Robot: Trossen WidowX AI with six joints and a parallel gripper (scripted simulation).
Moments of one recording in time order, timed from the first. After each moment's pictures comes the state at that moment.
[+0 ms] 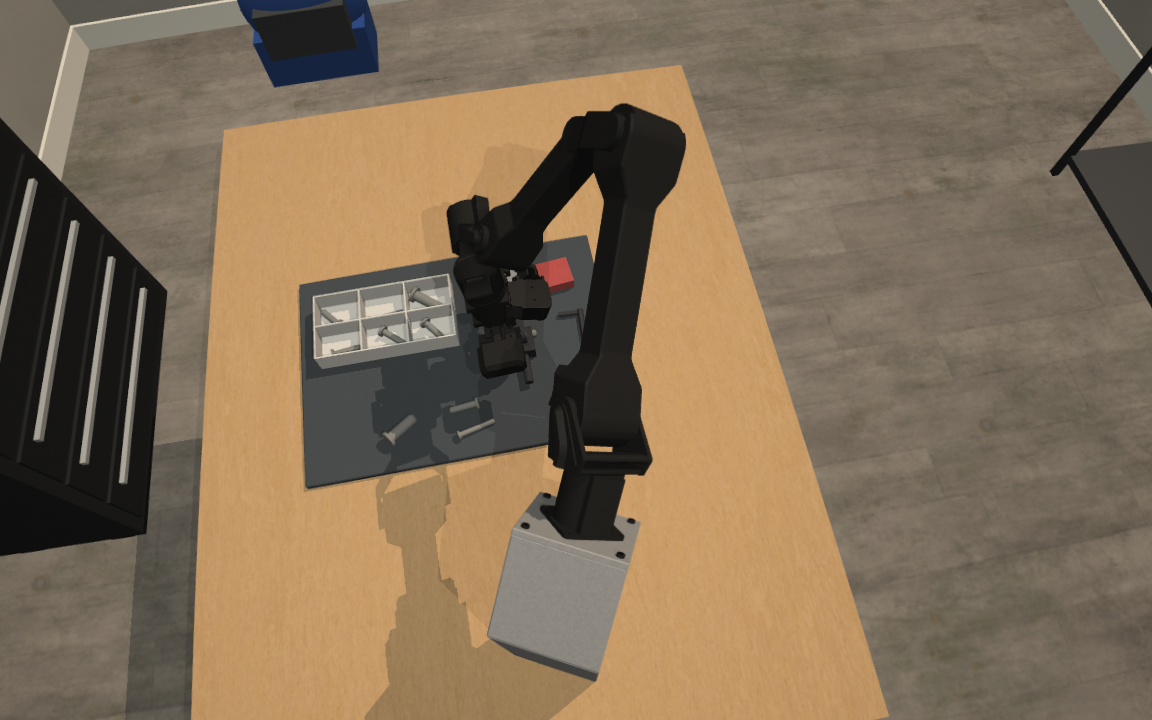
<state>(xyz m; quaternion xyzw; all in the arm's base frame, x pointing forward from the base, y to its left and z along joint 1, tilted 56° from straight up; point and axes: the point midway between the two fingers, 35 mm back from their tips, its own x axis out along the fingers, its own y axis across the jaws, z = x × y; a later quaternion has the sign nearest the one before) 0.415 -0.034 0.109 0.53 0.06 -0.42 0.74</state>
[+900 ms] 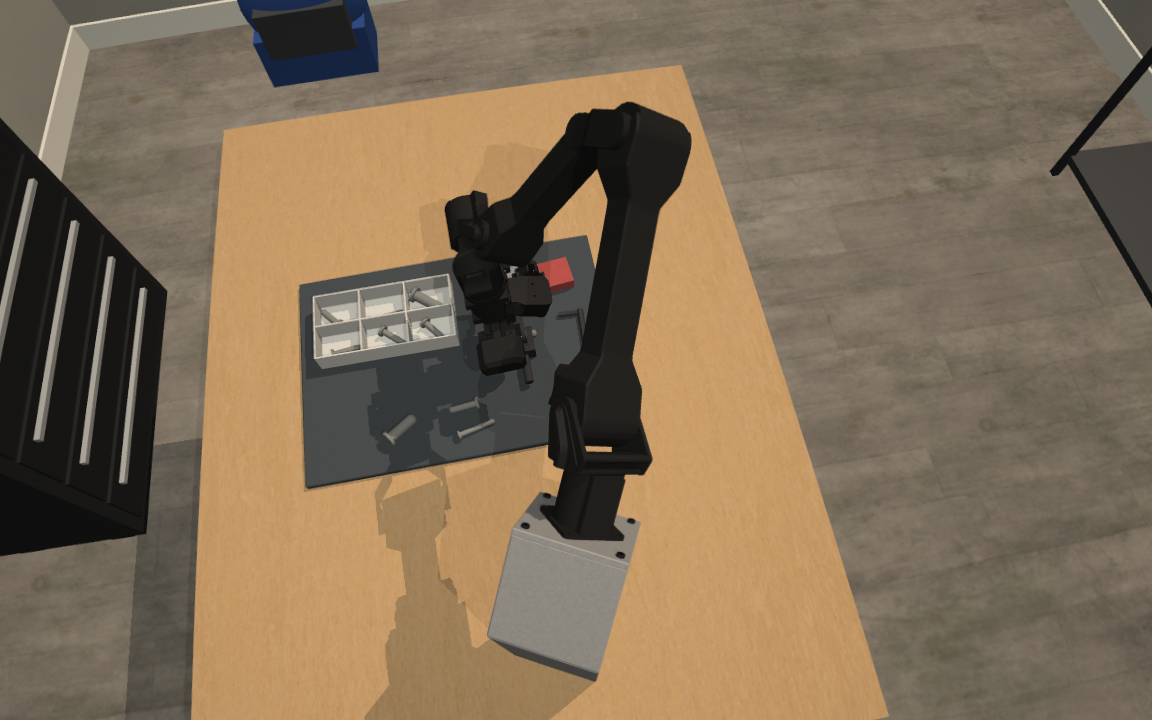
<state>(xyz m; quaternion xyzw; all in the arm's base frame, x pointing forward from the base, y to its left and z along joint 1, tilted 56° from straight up) 0.408 -0.030 0.115 0.53 0.05 -0.42 0.74</state>
